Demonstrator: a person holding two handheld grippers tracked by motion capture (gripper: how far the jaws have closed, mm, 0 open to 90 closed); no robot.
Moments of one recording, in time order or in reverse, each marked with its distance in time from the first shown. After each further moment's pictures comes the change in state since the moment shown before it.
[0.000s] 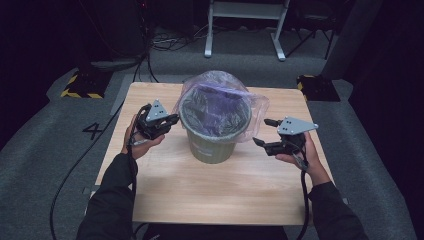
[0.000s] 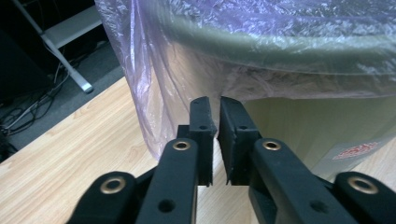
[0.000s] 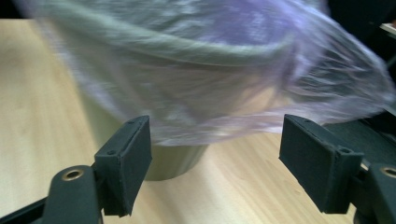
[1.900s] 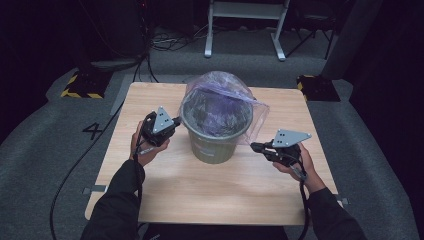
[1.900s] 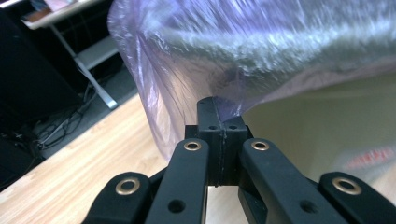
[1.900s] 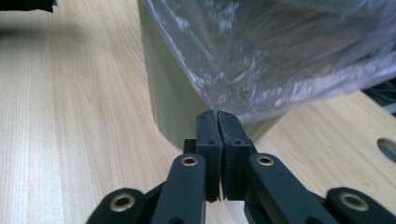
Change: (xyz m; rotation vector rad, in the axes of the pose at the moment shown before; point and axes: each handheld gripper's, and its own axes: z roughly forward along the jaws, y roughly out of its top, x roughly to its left) left arm -0.028 -0.009 0.006 -0.045 0.100 0.062; right arm 0.022 -0.019 0.004 0.049 0.147 0.008
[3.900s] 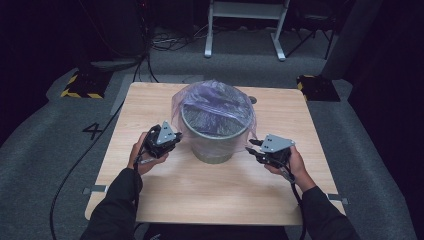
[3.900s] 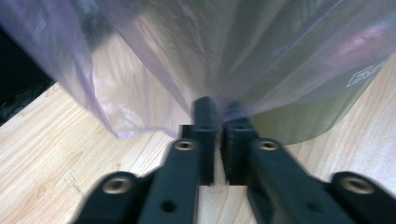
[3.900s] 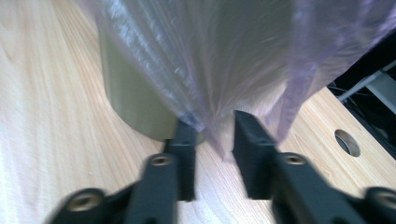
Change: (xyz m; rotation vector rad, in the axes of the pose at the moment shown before) left arm -0.009 -0.037 0.006 0.096 -0.096 0.020; right arm 0.006 -0.012 0.027 0.061 -0.149 -0.115
